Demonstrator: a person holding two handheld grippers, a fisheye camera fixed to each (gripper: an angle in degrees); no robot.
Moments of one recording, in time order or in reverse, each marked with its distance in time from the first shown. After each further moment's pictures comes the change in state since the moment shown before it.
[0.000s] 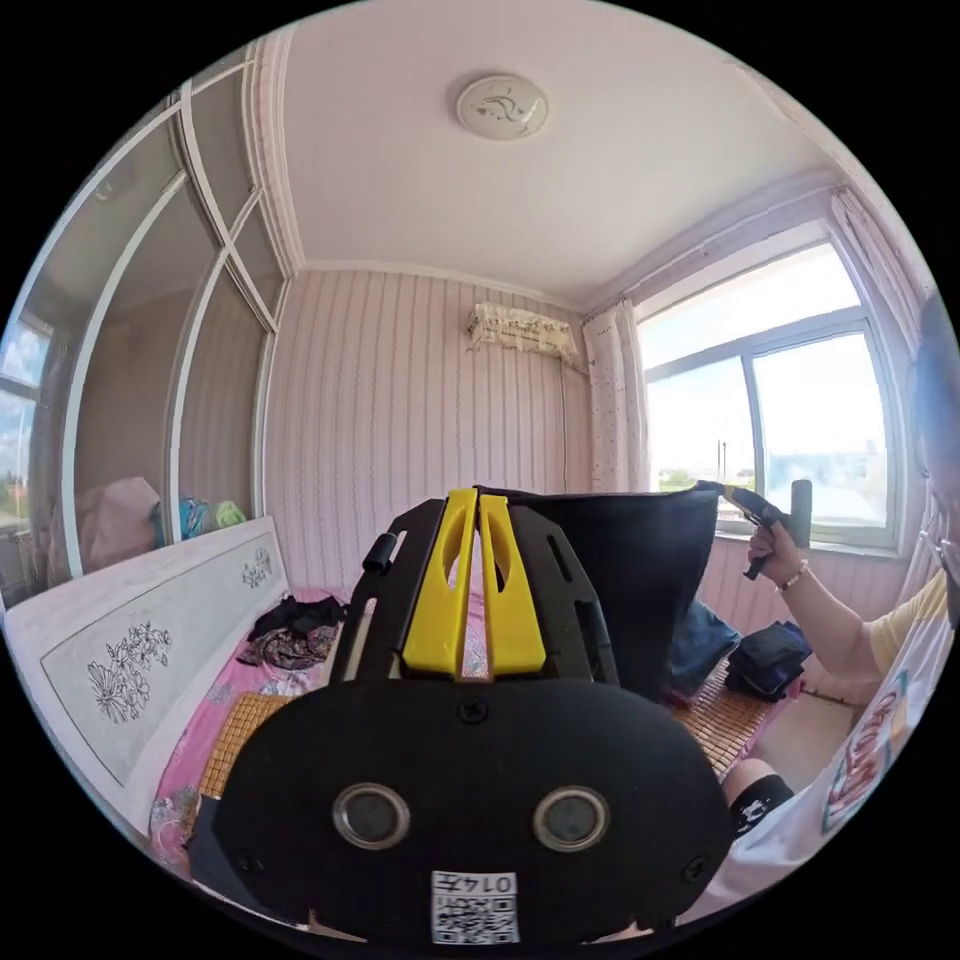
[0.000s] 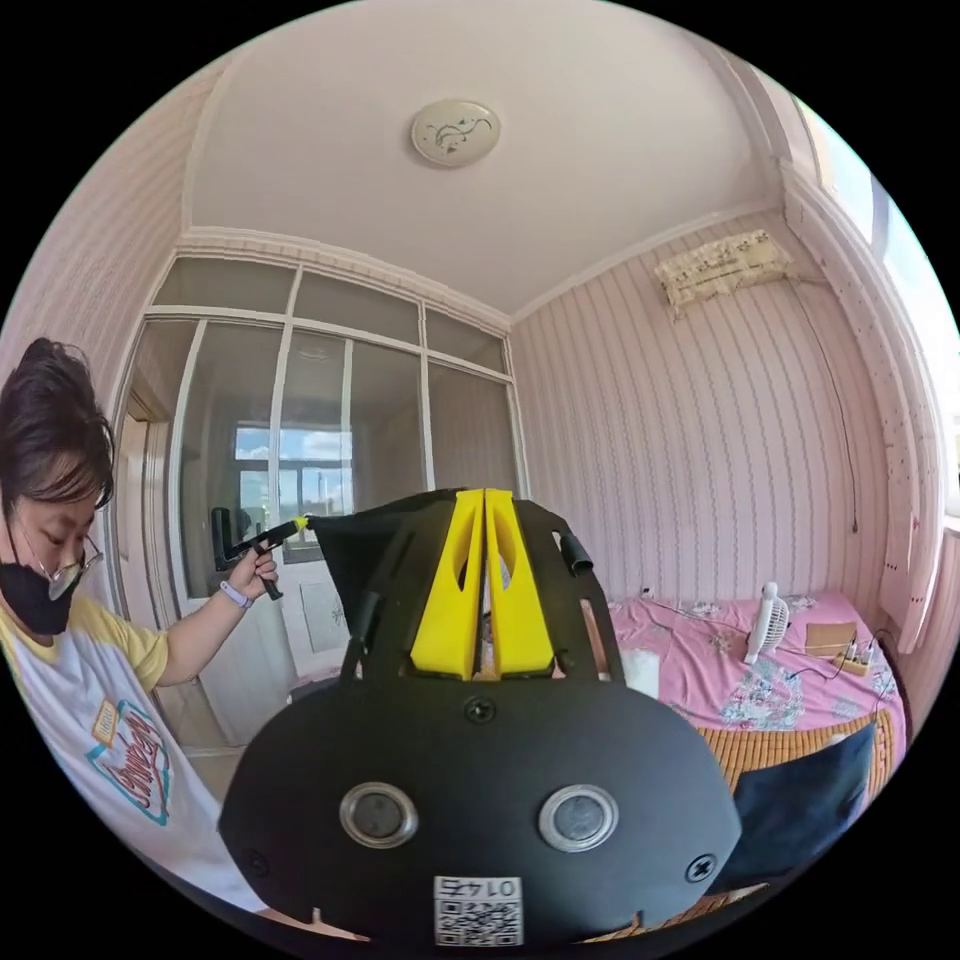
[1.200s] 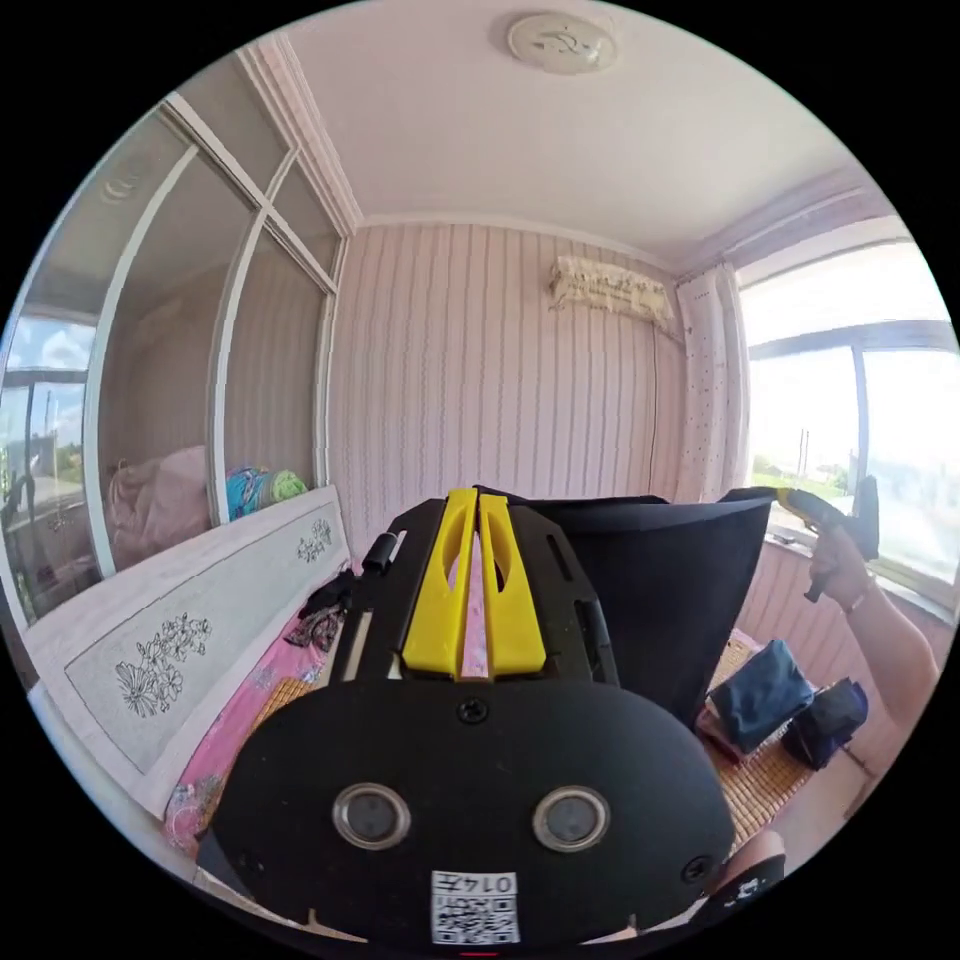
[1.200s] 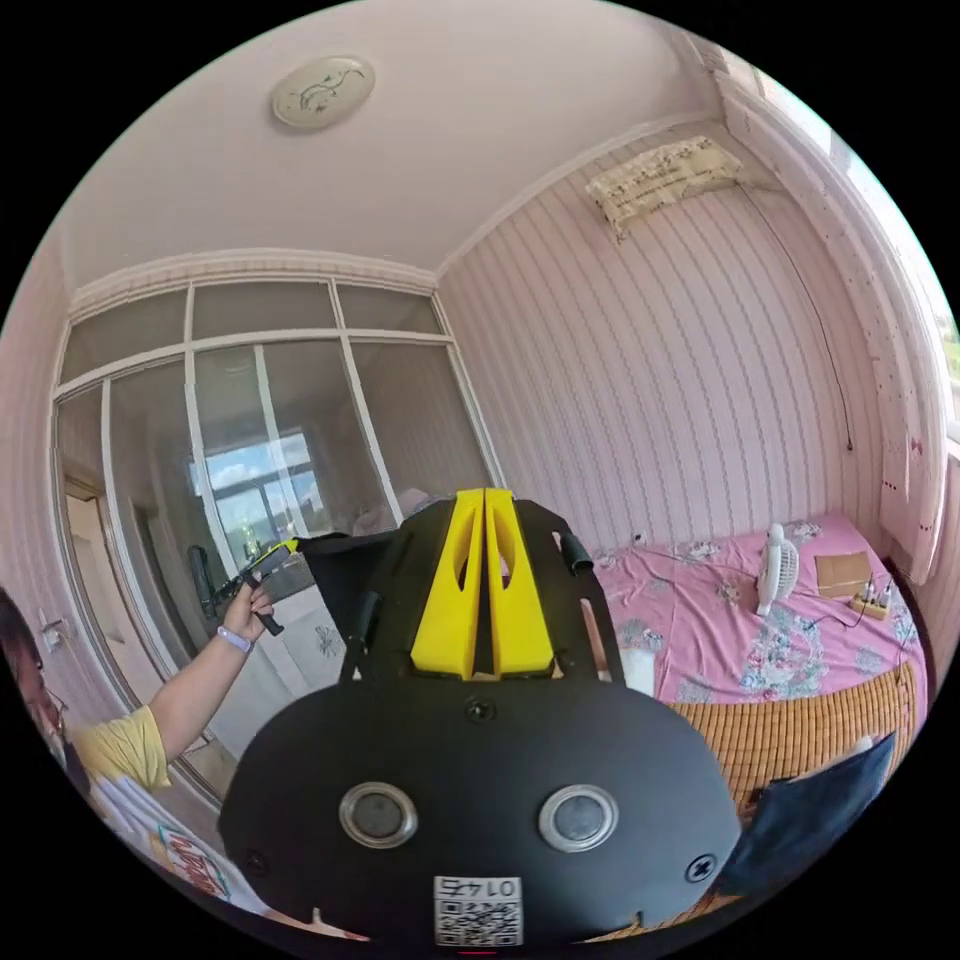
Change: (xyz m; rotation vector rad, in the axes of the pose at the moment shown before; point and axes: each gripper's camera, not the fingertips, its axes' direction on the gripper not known) left arm -0.022 -0.135 0.183 -0.071 -0.232 -0.049; right arm 0.112 -0.067 0.149 -0.106 0.052 0.208
